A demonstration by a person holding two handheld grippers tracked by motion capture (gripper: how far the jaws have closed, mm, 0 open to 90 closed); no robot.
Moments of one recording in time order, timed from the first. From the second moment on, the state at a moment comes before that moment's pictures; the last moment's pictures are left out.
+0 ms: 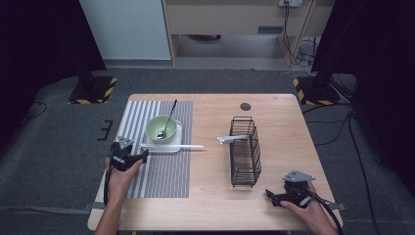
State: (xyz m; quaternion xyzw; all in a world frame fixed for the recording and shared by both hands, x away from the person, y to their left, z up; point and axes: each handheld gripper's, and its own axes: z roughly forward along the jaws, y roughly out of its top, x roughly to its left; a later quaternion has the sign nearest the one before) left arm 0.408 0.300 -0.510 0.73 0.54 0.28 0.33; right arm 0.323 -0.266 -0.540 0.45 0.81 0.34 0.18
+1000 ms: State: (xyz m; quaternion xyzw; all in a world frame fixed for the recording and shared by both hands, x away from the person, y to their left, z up) left arm 0.400 0.285 -0.494 0.72 0.55 0.24 0.35; right arm 0.323 -0.266 -0.540 0.45 0.81 0.34 0.18
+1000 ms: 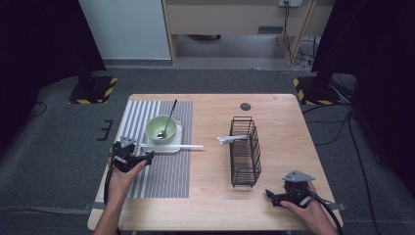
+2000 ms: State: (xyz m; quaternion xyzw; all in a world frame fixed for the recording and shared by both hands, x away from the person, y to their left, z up) left arm 0.384 0.251 -0.484 0.75 0.51 0.23 0.34; right arm 0.323 -0.266 -0.540 0.45 0.81 0.34 0.18
